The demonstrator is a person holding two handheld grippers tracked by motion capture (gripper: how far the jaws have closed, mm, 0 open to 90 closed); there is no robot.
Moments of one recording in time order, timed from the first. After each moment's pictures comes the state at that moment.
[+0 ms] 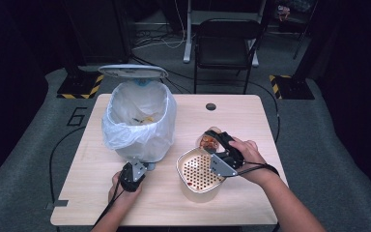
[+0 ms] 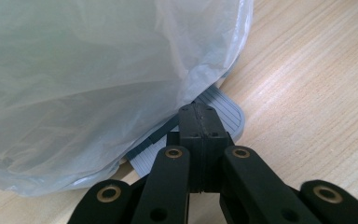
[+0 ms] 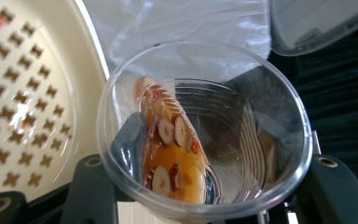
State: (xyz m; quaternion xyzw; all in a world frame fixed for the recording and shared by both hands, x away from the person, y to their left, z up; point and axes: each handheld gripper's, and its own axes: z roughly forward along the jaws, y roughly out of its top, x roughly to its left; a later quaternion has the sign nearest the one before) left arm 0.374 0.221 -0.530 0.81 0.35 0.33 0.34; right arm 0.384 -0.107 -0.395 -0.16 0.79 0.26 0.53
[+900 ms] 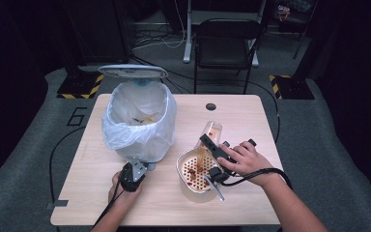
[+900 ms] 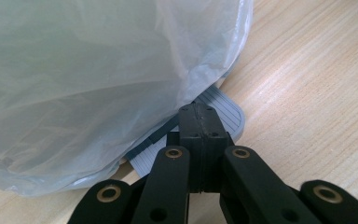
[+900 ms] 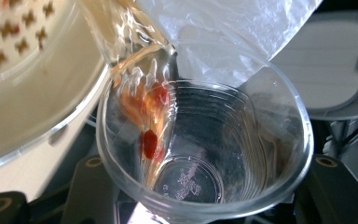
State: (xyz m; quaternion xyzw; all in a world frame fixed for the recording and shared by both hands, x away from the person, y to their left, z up) left arm 0.374 0.221 -0.530 0.81 0.35 0.33 0.34; right arm 0.367 -0.095 -0.419 -0.38 0.65 0.02 0.66
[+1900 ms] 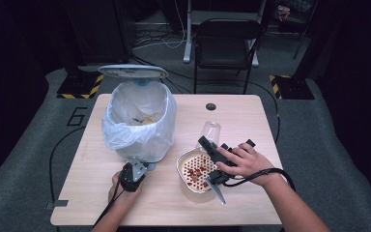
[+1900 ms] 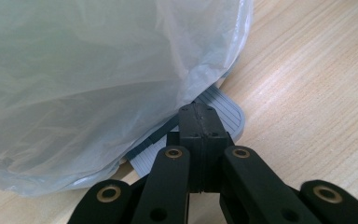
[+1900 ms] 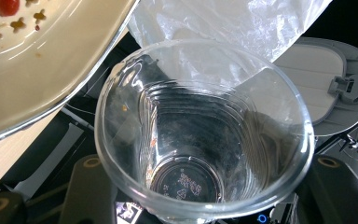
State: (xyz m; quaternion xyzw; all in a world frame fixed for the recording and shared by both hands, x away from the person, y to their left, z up) left arm 0.374 0.221 -0.530 0.81 0.35 0.33 0.34; right arm 0.365 -0.097 -0.426 -0.42 0.61 -0.01 0.67
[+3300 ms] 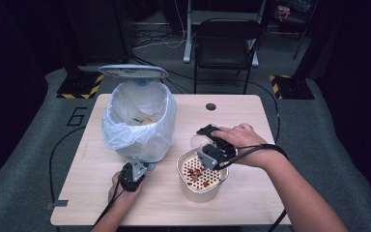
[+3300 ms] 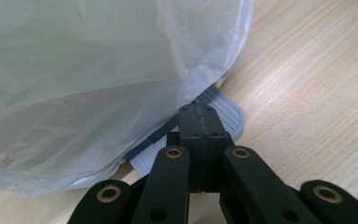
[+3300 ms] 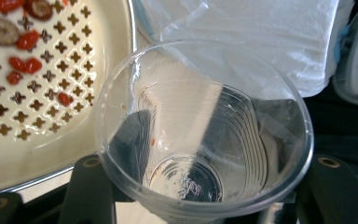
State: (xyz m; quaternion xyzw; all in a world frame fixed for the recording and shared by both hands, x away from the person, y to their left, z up) left arm 0.374 0.221 -0.530 0.81 0.35 0.33 0.34; right arm 0.389 -0.071 -0.334 -0.28 0.86 0.11 0.42
